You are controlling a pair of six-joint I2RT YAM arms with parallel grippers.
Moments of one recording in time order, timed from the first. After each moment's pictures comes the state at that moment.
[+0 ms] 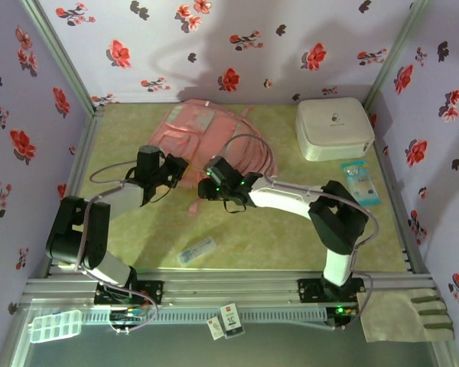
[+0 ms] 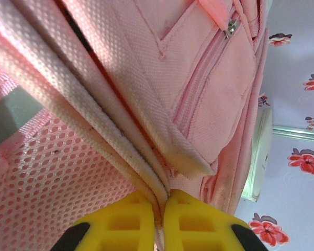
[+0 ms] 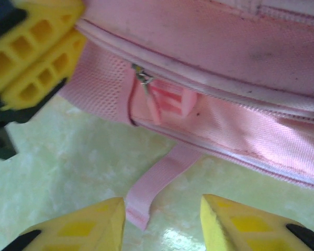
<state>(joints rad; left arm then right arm) -0.30 1.55 0.74 0.24 0.35 -1.22 0.93 1.83 1.25 -0.26 0.03 0.79</state>
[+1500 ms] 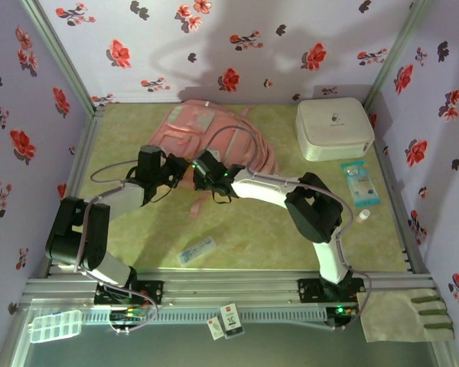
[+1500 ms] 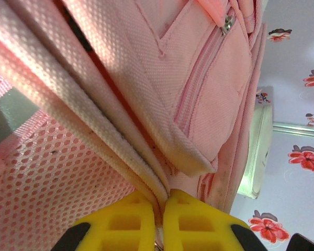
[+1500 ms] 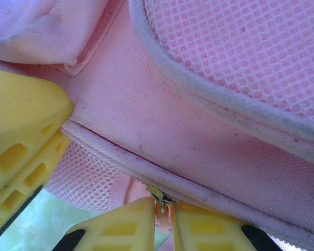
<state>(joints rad) -0.31 1.54 0.75 0.22 0.35 -1.22 0.93 2.03 1.48 -0.31 0.19 0.75</state>
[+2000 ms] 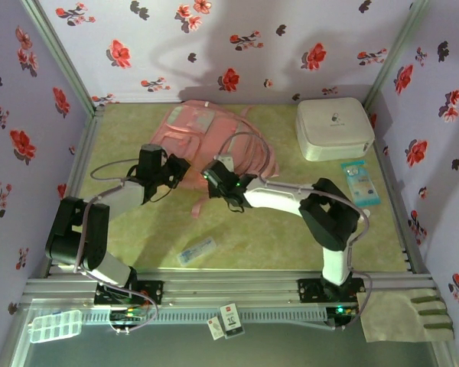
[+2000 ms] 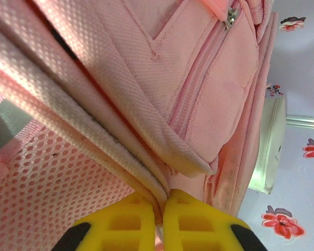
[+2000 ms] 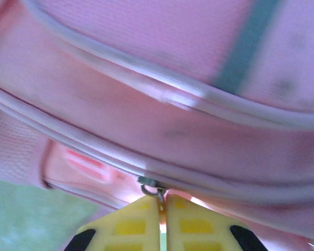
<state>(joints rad) -0.31 1.54 0.77 0.15 0.34 -1.16 0.94 1.86 1.23 -0.27 0.36 0.67</state>
